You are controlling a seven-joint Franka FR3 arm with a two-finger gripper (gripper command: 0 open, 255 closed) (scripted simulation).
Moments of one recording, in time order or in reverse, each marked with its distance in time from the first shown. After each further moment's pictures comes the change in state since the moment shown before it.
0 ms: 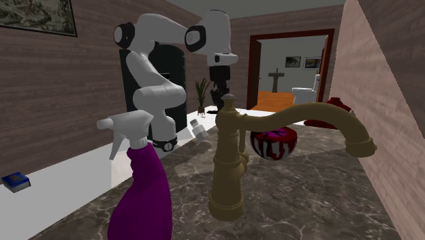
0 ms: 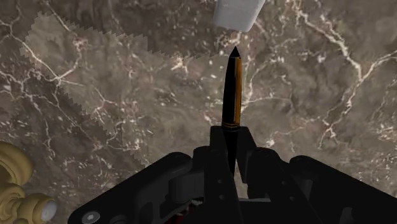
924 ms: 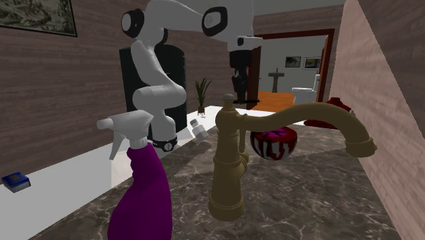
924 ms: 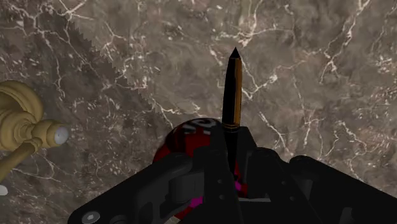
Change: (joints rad) arm -0.040 0.267 0.033 0.284 -0.025 -0.014 0.033
